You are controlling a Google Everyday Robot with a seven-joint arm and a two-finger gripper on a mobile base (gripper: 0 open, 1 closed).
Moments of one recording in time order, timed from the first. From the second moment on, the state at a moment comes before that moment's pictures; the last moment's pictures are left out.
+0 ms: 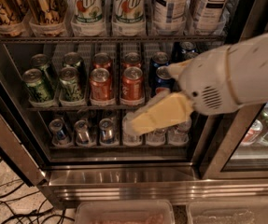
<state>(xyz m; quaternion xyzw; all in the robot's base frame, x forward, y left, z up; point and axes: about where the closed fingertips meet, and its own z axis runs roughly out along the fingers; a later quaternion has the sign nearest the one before) 0.422 -0.044 0.977 -0.45 0.77 0.21 0.40</state>
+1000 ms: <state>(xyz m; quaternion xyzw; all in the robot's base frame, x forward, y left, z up) 0.434 -0.029 0.982 -0.42 0.77 0.22 0.43</state>
